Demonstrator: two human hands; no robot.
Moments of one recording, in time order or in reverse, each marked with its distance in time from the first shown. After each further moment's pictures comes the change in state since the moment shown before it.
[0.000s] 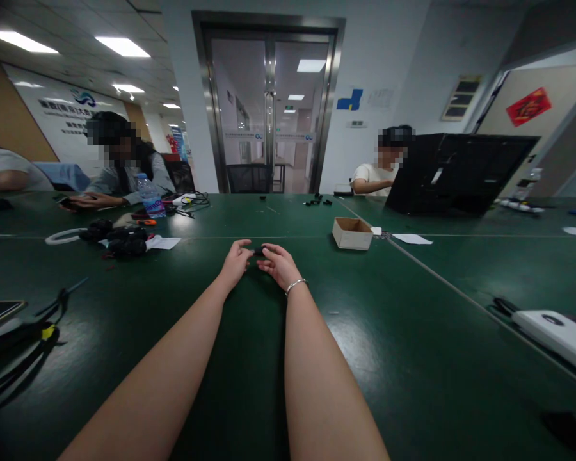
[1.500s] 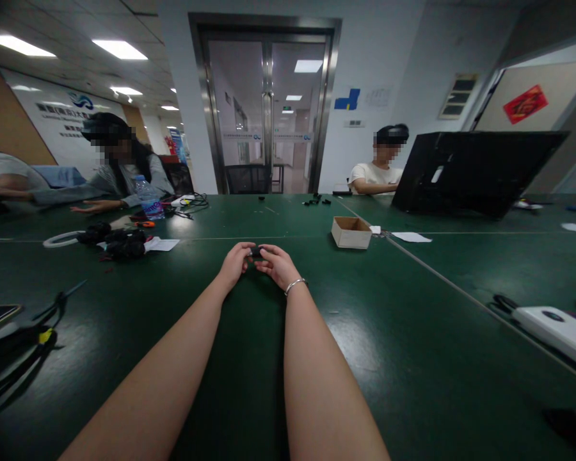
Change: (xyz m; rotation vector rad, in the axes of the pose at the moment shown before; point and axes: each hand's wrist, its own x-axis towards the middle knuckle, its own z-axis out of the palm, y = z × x) left_hand -0.005 0.013 -0.001 -0.160 -0.095 -0.048; right_hand 0.001 0.001 0.000 0.005 -0.025 0.013
